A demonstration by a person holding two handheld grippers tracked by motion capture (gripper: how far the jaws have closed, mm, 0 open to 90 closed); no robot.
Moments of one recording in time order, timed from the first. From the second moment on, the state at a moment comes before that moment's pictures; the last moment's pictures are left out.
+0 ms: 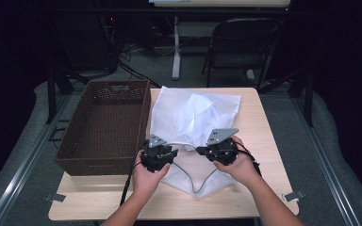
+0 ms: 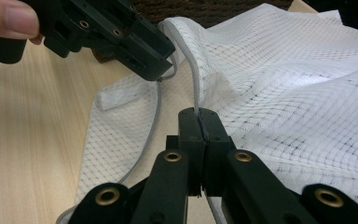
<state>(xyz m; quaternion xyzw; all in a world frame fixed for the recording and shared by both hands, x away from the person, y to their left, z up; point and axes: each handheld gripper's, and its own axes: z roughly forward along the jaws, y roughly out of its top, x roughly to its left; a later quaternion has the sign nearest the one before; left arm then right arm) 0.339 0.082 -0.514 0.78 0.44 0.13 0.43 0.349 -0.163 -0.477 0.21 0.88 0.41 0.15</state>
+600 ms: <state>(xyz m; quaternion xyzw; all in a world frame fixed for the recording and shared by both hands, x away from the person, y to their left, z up) 0.322 0.098 -0.515 0.78 0.44 0.12 0.44 0.351 -0.154 -0.500 0.20 0.90 0.38 0.11</state>
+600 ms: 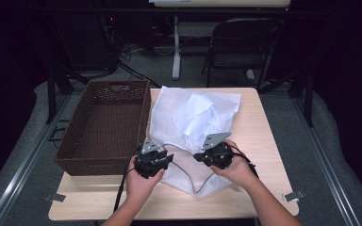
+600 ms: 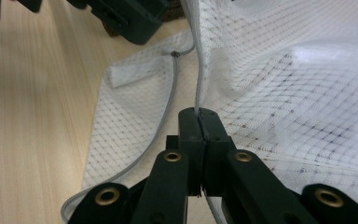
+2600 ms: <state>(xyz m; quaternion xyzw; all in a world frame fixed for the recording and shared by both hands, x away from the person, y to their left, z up) 0.301 0.115 -0.517 0.79 0.42 0.12 0.44 0.309 -0.177 -0.532 0.22 0.89 0.38 0.13</state>
